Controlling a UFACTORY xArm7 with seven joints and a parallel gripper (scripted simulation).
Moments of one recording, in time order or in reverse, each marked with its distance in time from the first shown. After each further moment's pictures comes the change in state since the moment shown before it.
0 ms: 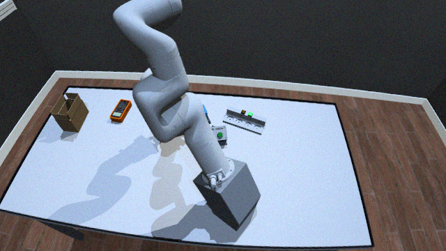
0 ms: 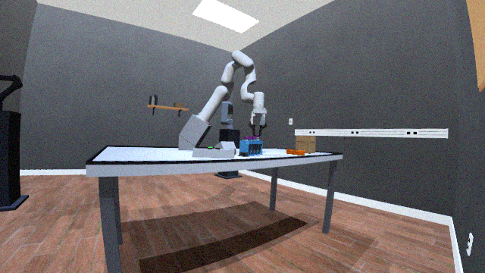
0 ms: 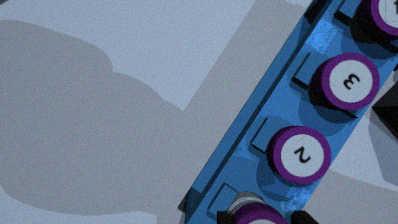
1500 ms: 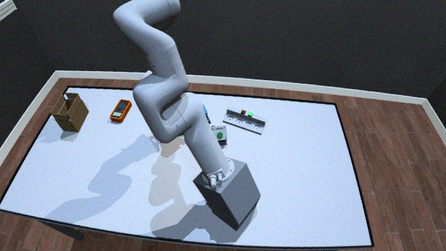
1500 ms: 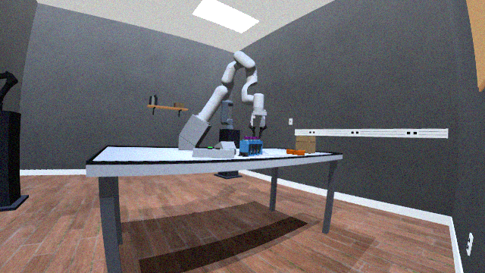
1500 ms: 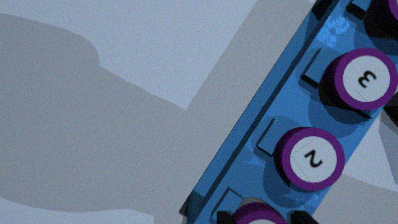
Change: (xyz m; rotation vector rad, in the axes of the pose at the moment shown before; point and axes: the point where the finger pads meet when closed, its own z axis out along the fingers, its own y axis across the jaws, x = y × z) arm 0.000 -0.001 0.012 0.006 -0.002 0.000
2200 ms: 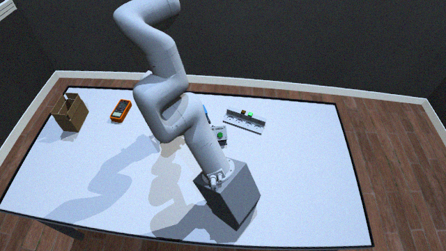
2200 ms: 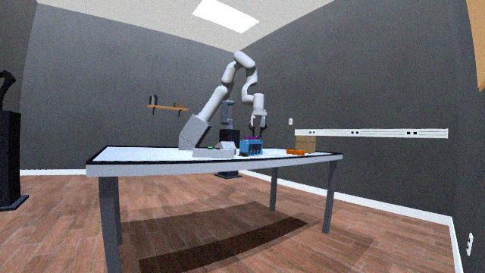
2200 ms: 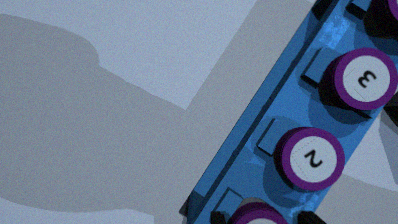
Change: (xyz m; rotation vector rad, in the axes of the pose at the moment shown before) arm 0.000 0.000 0.000 0.000 0.000 0.001
